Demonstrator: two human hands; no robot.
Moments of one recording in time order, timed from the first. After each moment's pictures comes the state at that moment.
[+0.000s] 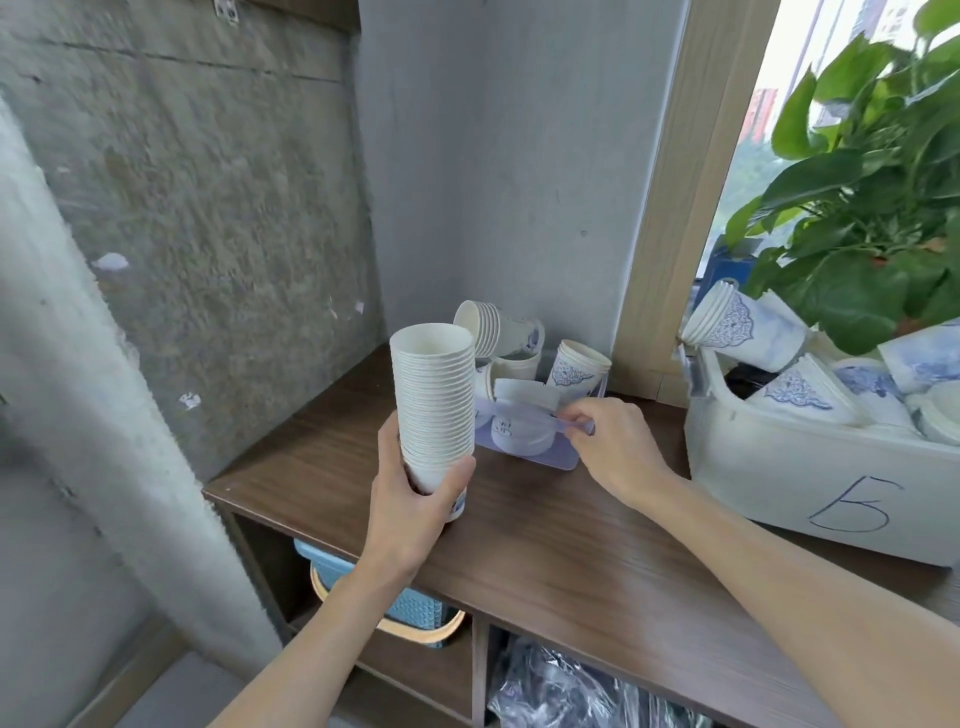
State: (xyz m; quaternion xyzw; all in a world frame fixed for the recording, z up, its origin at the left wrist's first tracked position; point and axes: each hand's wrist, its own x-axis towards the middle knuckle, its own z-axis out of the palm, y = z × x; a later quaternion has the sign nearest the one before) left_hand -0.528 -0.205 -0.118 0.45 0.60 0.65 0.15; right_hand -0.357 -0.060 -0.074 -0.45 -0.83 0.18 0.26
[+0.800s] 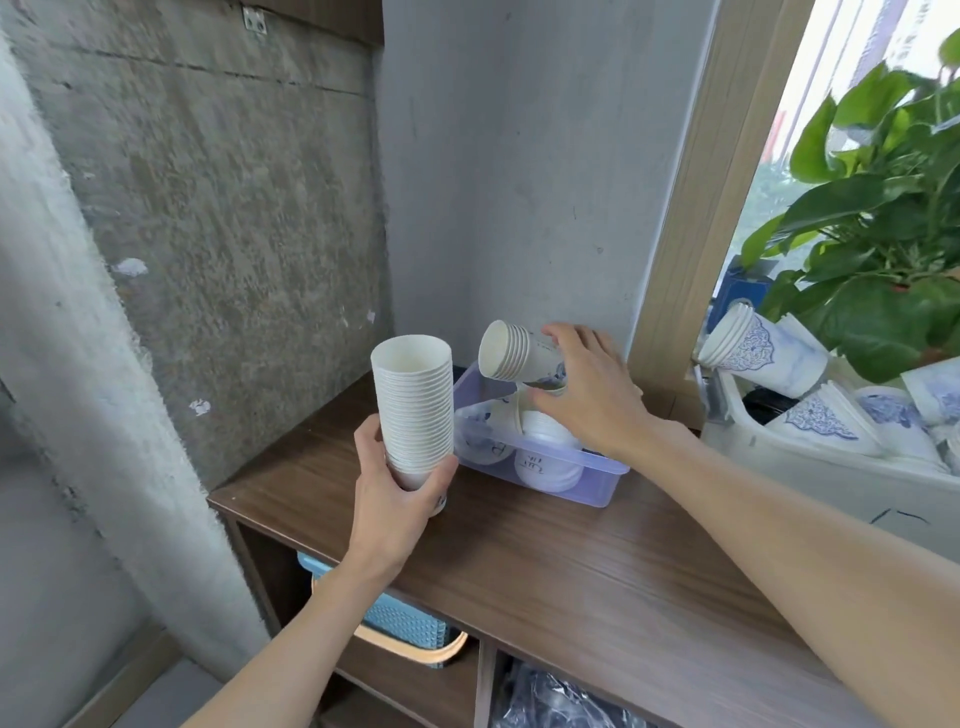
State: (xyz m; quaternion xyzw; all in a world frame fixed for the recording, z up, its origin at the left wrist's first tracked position) left_hand -0.556 -0.196 -0.118 0.41 0.63 0.65 0.13; right_hand -0.404 -0.039 -0.023 -0.37 -0.88 0.06 0.29
